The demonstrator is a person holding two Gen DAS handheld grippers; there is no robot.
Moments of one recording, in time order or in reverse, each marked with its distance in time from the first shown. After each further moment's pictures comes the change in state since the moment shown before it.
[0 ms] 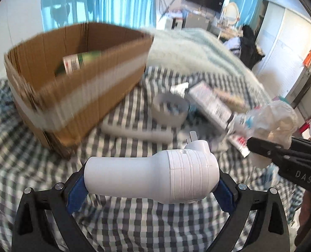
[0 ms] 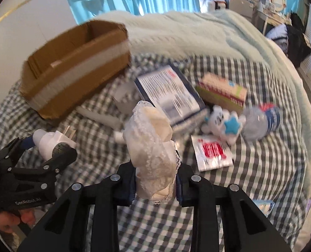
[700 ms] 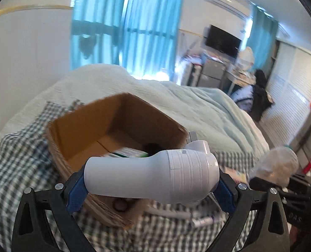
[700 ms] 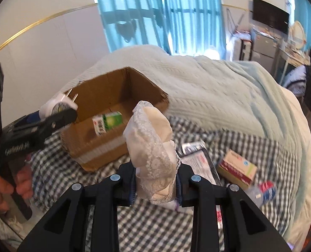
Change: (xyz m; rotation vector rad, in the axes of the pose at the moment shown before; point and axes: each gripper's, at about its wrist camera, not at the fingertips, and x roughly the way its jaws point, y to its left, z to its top) left arm -0.070 0.082 0.125 -0.154 -0.241 0.076; right arm -0.055 0.058 0.103 -0.160 -0.163 0.103
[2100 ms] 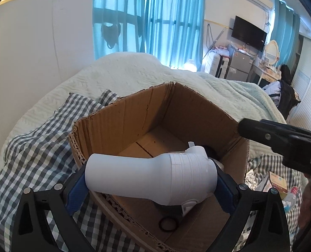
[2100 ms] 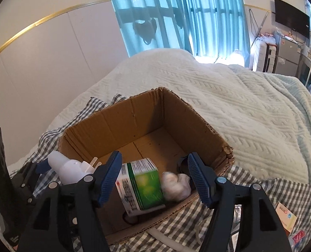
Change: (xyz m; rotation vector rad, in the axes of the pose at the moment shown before) left arm 0.073 0.071 0.003 -0.005 0.064 0.148; right arm 0.133 0.063 0.102 -0.007 -0.008 0.093
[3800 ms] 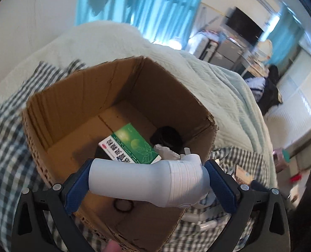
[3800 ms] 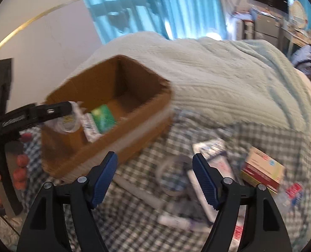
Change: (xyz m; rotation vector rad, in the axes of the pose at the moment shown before) left arm 0.022 -0.026 0.020 -0.117 0.227 -0.182; right arm -0.040 -0.060 -0.091 0.098 0.039 0.010
